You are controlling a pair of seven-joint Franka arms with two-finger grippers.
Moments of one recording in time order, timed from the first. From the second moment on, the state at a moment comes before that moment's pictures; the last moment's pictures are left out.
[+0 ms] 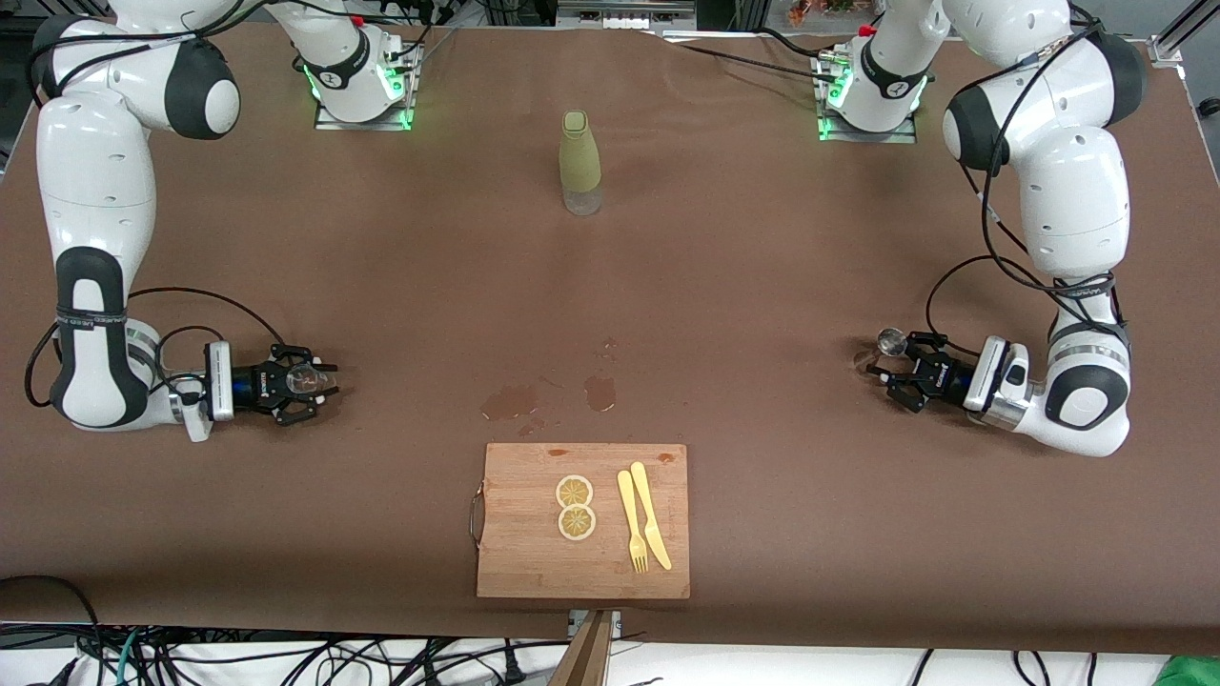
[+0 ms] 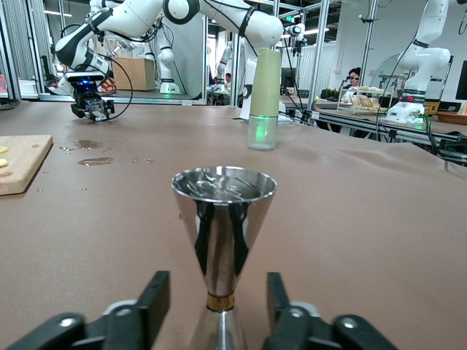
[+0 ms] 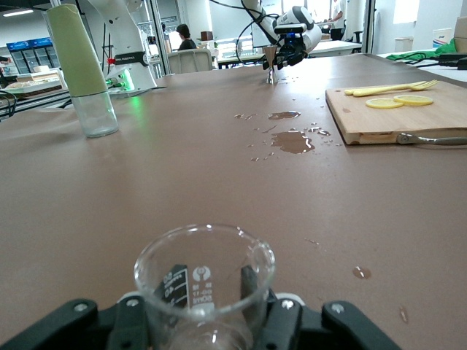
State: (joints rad) left arm 0.00 1.20 0.45 -1.20 -1.20 1.08 2.61; right arm -0.16 1.13 -0.21 -1.26 1.11 1.38 -2.43
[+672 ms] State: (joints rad) left arm 0.03 1.04 0.58 -1.16 -1.10 1.18 2.62; right arm -0.17 1.15 -0.23 -1.24 1.14 1.39 -2.44
